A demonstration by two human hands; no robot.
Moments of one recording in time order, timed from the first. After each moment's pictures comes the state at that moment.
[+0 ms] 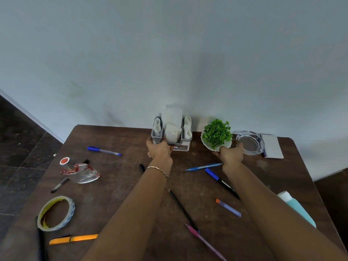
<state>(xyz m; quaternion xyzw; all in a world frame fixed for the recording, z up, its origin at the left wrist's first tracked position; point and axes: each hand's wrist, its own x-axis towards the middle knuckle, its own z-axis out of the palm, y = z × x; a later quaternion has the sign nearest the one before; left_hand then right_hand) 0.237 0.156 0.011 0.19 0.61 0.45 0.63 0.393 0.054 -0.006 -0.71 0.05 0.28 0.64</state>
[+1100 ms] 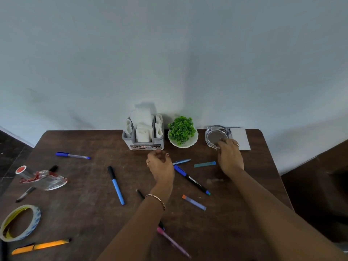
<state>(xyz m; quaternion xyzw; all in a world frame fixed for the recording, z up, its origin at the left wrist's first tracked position) 0.300 0.048 -0.012 0.50 0.64 0.38 0.44 0.489 -0.039 -0.024 -0.88 -0.44 0.06 0.19</state>
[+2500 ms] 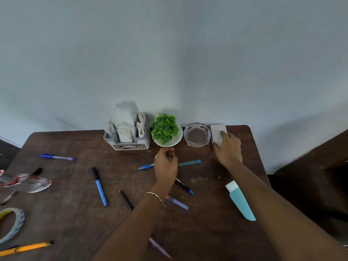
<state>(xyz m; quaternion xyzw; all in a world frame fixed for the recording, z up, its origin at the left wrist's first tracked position) 0.350 0.020 -0.023 0.63 0.56 0.29 0.45 0.540 -0.051 -0.026 -0.91 -0.33 0.14 0.22</state>
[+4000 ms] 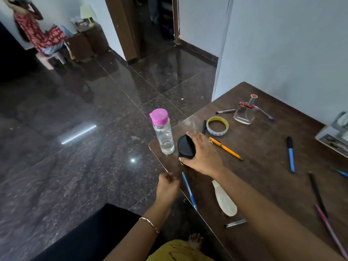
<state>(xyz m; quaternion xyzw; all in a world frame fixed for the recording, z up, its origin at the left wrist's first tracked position) -0.194 -0.148 -0.011 0.17 0.77 0.40 0.47 -0.084 -0.030 0.025 -0.46 -0.84 0.23 0.17</state>
